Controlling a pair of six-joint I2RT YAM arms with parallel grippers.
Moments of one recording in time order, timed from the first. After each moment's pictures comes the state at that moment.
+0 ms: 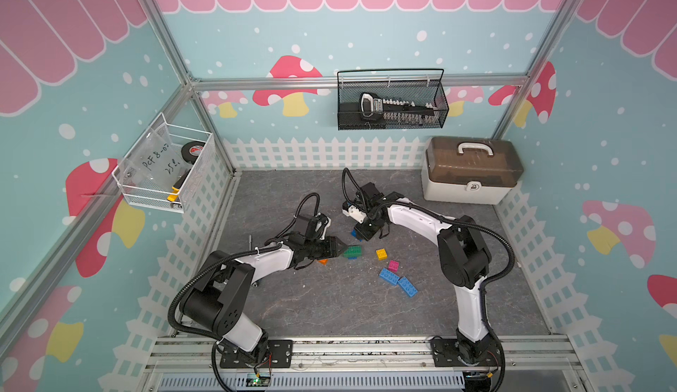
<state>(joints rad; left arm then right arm) -0.42 1.58 0.74 -0.01 0.49 -0.57 0.62 2.07 1.63 -0.79 -0.17 -0.26</state>
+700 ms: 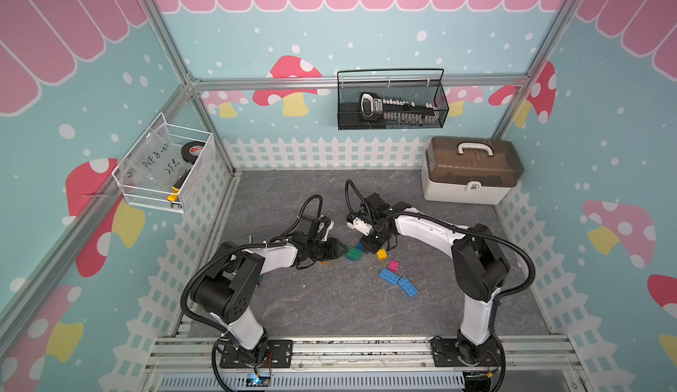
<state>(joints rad) -0.42 1.68 0.76 0.03 0.55 -0.58 0.66 1.88 1.40 -0.78 -0.16 -0.25</state>
